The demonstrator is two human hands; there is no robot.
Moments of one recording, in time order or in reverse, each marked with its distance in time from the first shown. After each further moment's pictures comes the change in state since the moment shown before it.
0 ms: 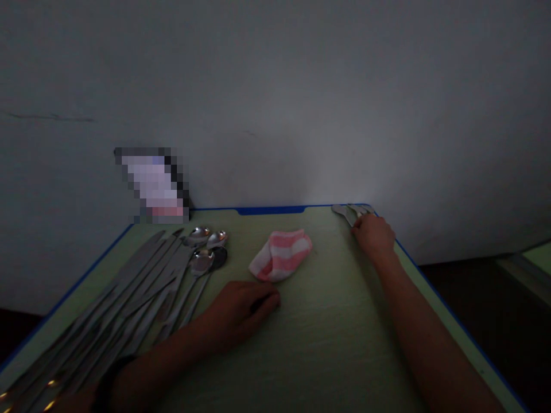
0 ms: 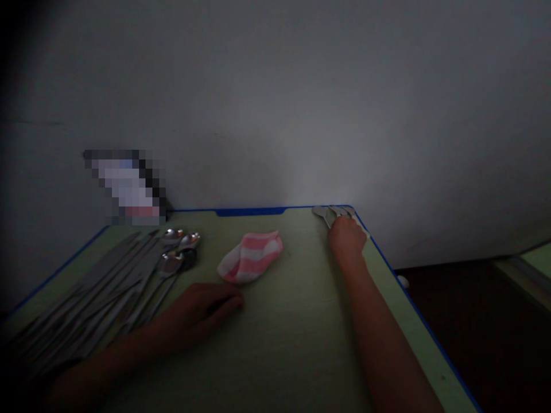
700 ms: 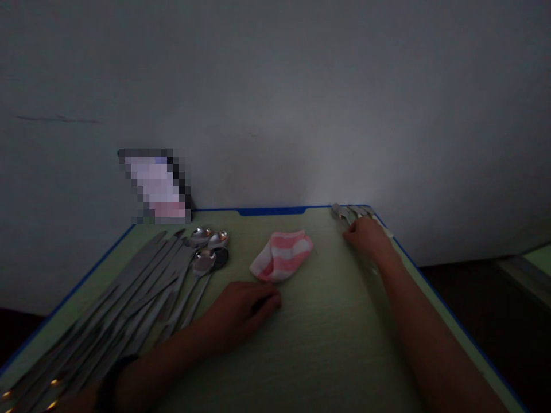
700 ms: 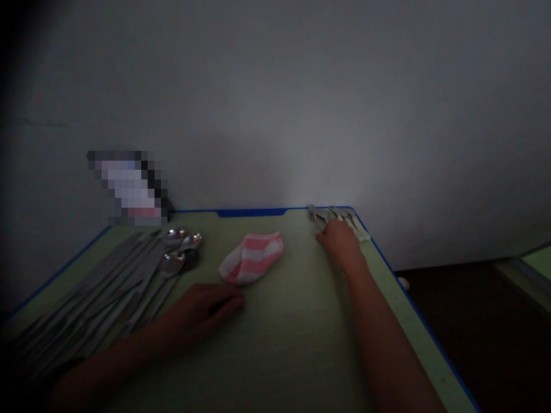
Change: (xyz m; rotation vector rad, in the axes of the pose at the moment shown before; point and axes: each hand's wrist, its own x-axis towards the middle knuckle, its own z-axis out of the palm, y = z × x) left_hand 0.000 -0.002 0.001 0.017 0.011 0.016; right_hand 0.006 -0.006 -0.001 0.004 -0.211 -0.233
